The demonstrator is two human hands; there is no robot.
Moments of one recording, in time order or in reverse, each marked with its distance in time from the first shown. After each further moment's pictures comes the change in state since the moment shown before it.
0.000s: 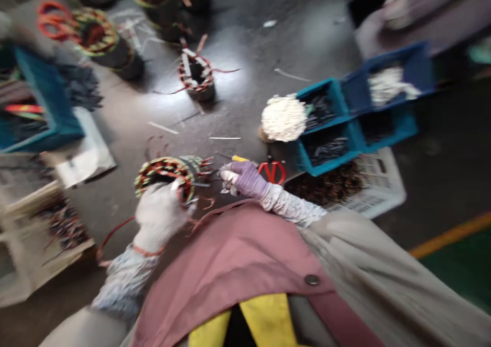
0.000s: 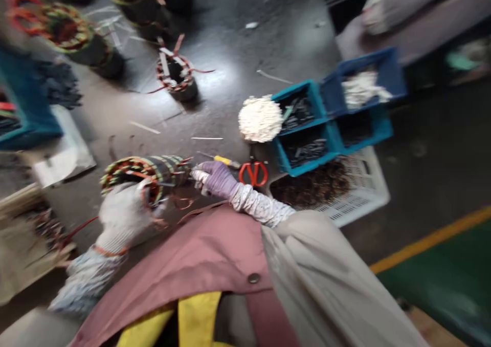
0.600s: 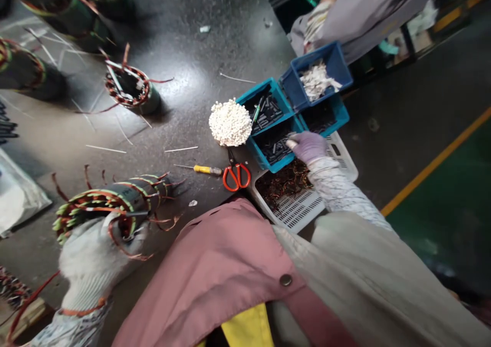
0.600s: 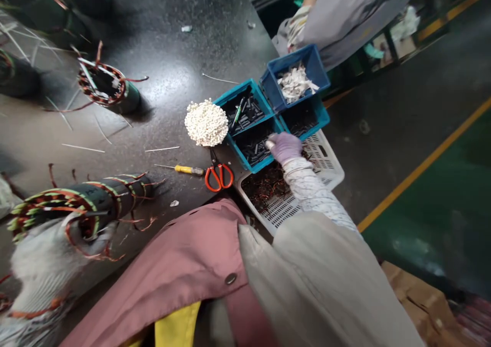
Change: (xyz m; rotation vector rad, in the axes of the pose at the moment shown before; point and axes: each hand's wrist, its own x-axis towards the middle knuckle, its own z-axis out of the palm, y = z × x) left_hand 0.004 -0.006 0.001 0.030 0.028 -0.098; right_hand -0.044 0.015 -0.265 -1.182 0.677 0.485
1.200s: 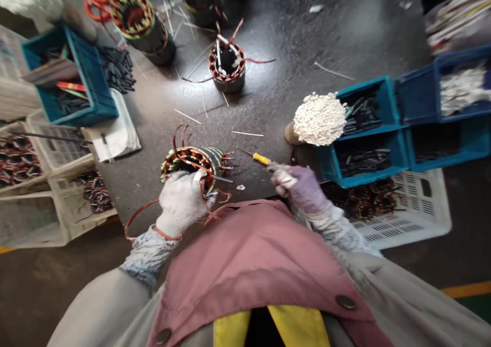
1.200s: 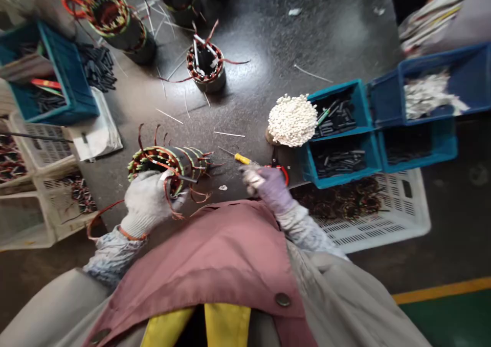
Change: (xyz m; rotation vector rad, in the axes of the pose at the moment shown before) left_hand -0.001 0.014 -0.002 -0.054 -0.094 0.069; right_hand -0.136 -0.147 0.055 1.152 -0.438 -0.401
